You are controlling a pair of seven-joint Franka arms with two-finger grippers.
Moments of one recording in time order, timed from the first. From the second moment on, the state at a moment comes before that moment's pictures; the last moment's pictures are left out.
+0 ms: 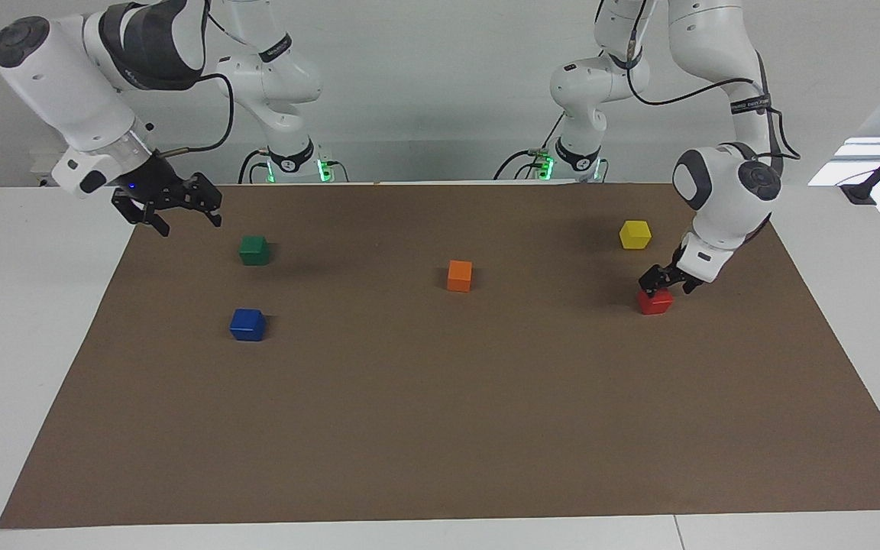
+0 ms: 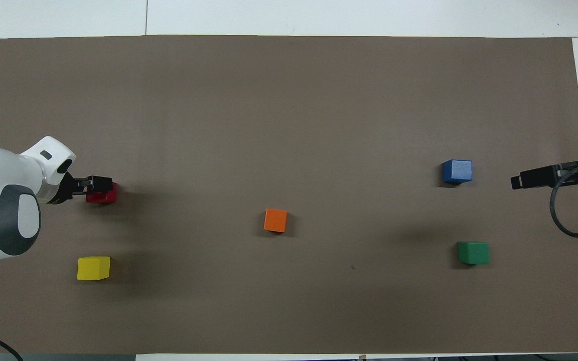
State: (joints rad) left arm 0.17 0.09 -0.11 -2.24 -0.02 2.33 0.00; right arm -0.09 -0.11 -0.06 -1.94 0.22 1.75 -0.26
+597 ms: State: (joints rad) left arm 0.16 0.10 -0.12 -2.24 -0.02 2.34 -0.01; right arm -0.20 0.00 -0.06 -2.04 0.79 1.74 -0.62
